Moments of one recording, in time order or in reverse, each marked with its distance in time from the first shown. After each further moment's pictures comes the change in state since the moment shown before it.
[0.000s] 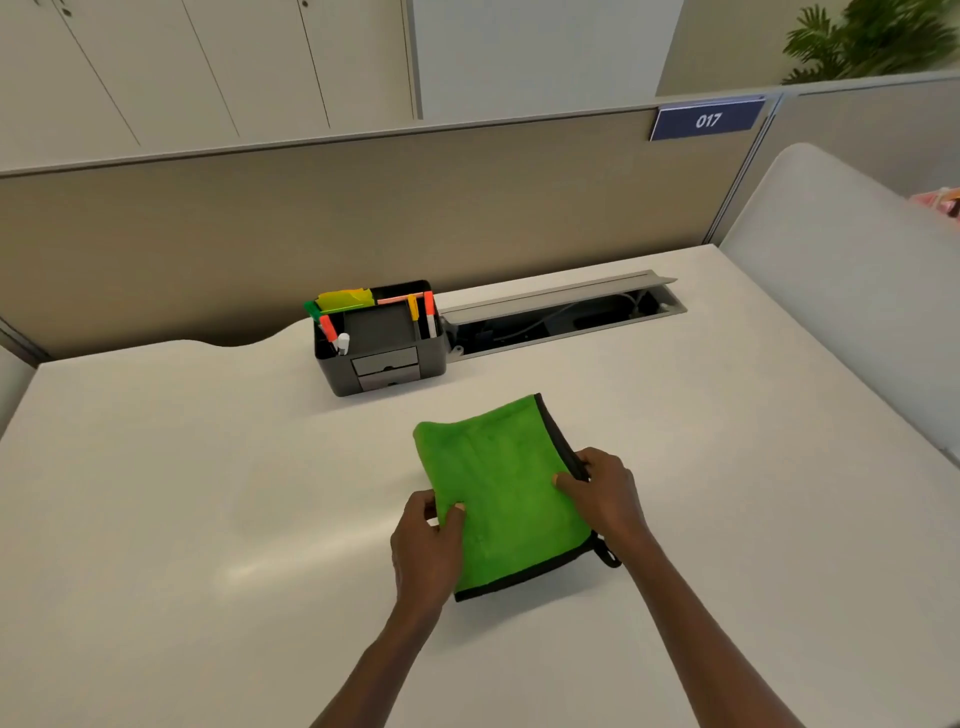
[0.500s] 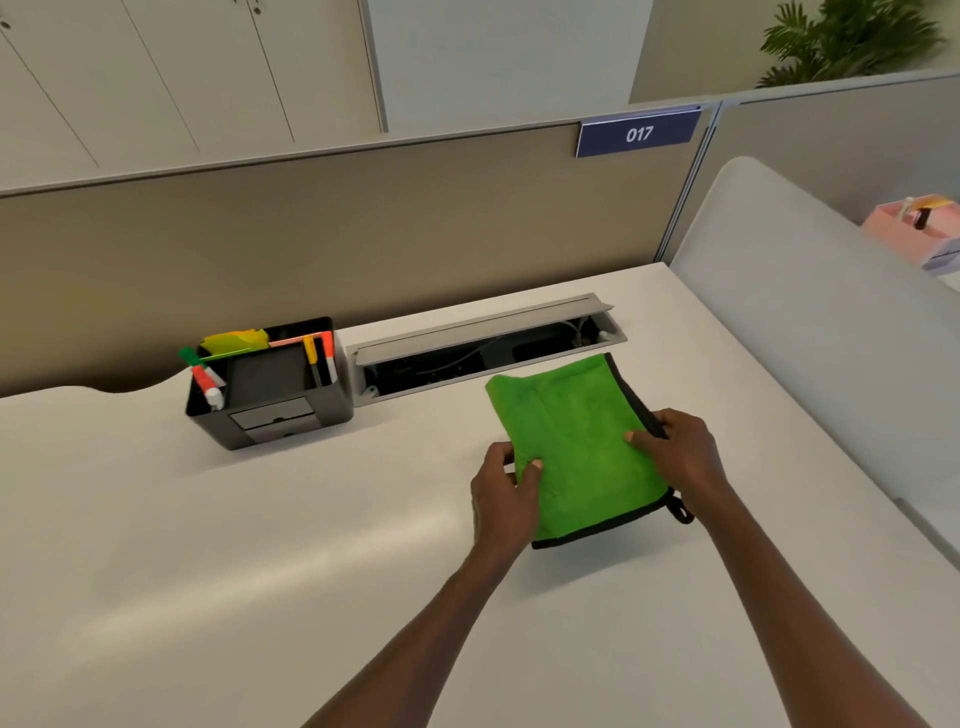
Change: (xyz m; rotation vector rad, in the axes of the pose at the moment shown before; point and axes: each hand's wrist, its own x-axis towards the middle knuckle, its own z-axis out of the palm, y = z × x) left_hand 0.030 0.113 0.222 -0.107 -0.198 0.132; right_hand 0.157 0.076 -0.187 0.074 0.142 0.024
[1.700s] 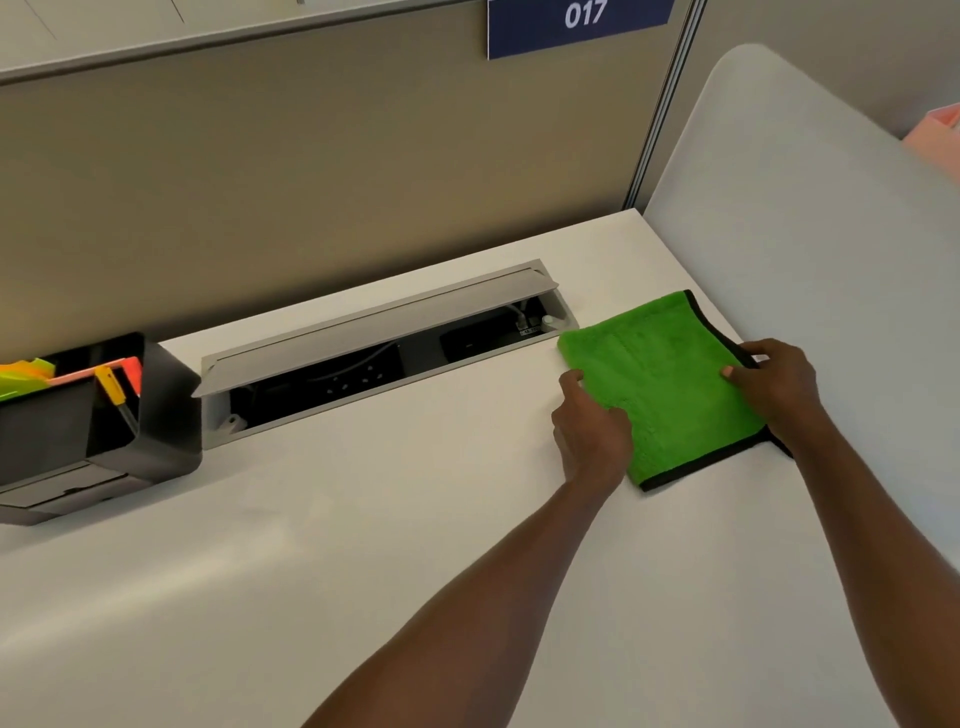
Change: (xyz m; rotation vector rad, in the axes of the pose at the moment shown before) left_hand 0.126 0.043 0.240 0.155 -0.106 -0.233; right_hand 0.227 0.112 -0.110 -0.196 0.187 0.156
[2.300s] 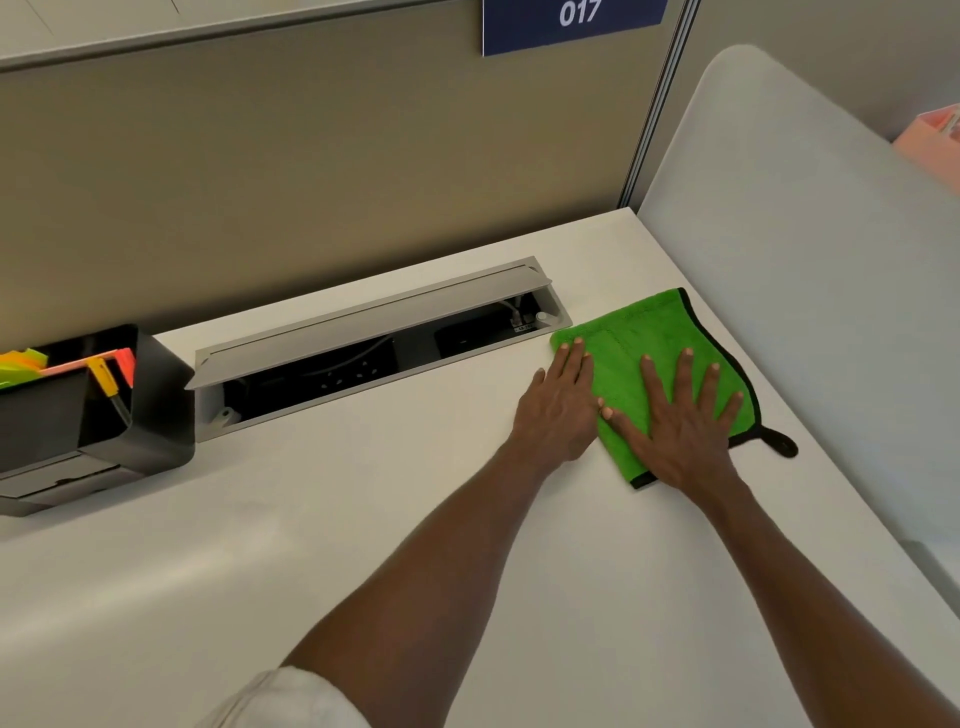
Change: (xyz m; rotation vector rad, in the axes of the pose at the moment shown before) left_hand 0.052 -0.022 -0.025 1.043 -0.271 0.675; right_hand -0.076 0.003 0.067 -0.670 -0.152 -0.351
